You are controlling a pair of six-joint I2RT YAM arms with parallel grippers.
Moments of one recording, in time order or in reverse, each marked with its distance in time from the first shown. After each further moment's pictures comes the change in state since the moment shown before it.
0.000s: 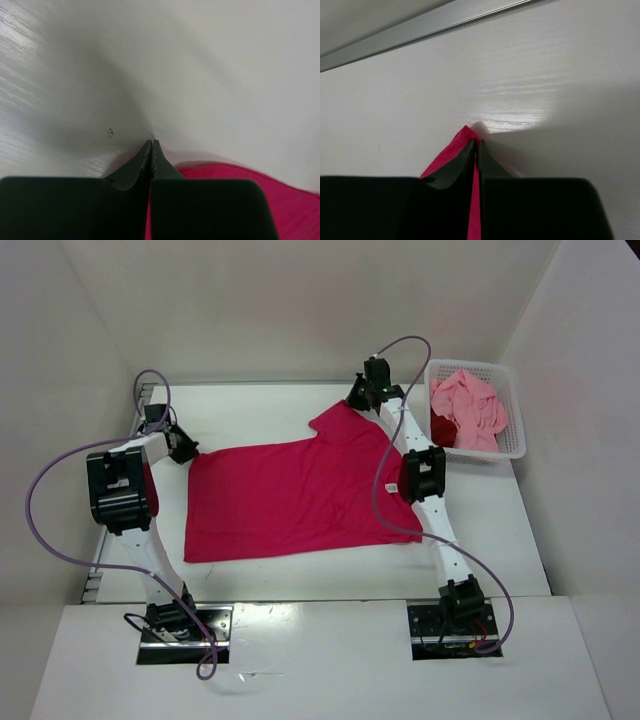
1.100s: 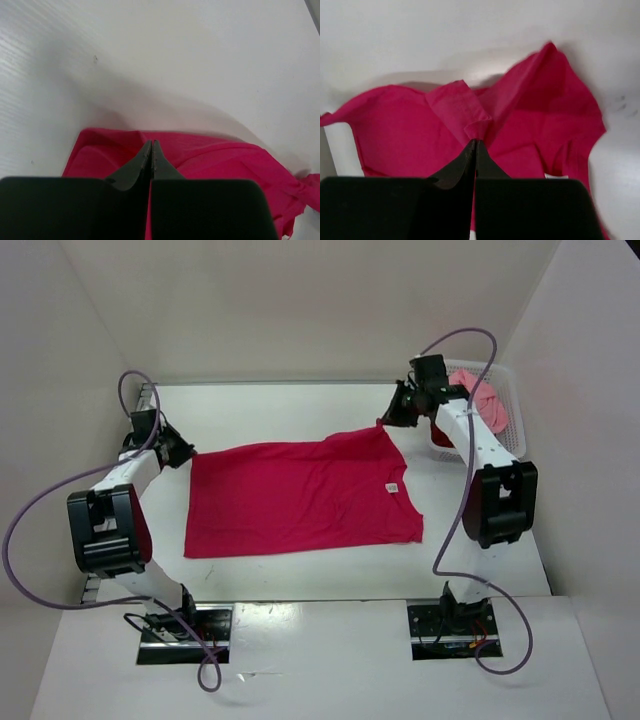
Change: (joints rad) left arm -0.001 -0.352 -0.227 0.011 0.046 -0.014; right arm -0.083 -1.083 -1.162 -0.062 -0.096 -0.113
